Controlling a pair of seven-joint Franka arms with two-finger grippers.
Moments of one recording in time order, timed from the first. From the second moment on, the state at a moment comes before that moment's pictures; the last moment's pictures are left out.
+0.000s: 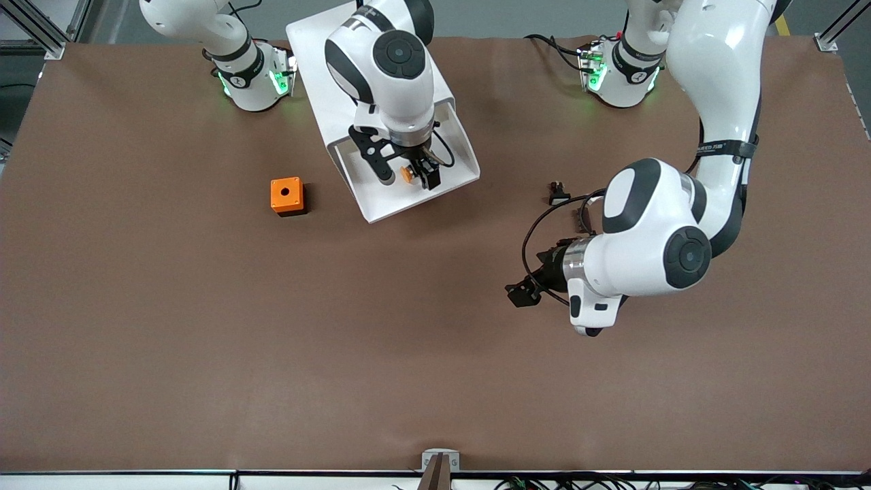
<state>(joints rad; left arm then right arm) -0.33 0.64 -0.11 -1.20 -0.36 1.80 -1.08 0.97 0.31 -0.12 -1.70 0.10 1.95 1.79</state>
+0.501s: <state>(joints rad) -0.35 0.62 -0.11 -1.20 -0.22 1.81 -1.08 0.98 0.32 -0.12 -1.70 0.10 1.95 1.80</state>
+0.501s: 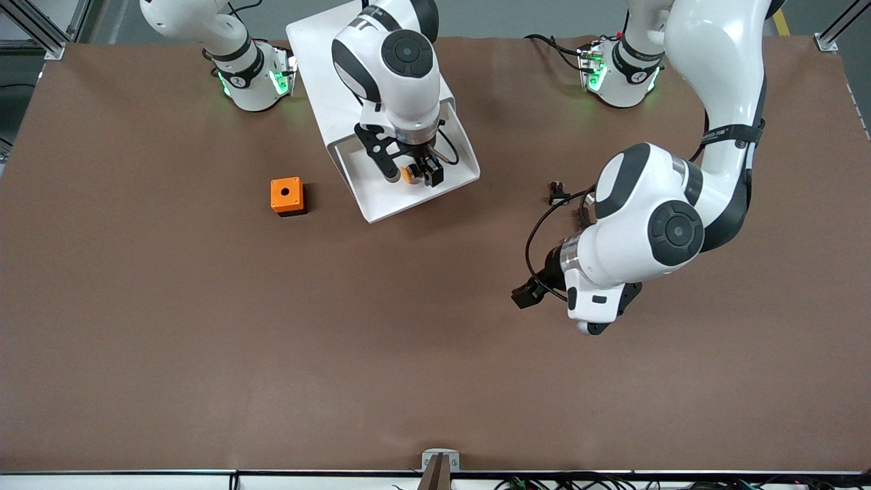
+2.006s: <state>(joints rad) -0.42 0.62 -0.14 -1.22 -0.16 1.88 -1.16 0.99 0.32 -0.13 -1.69 0.10 1.95 1.80</state>
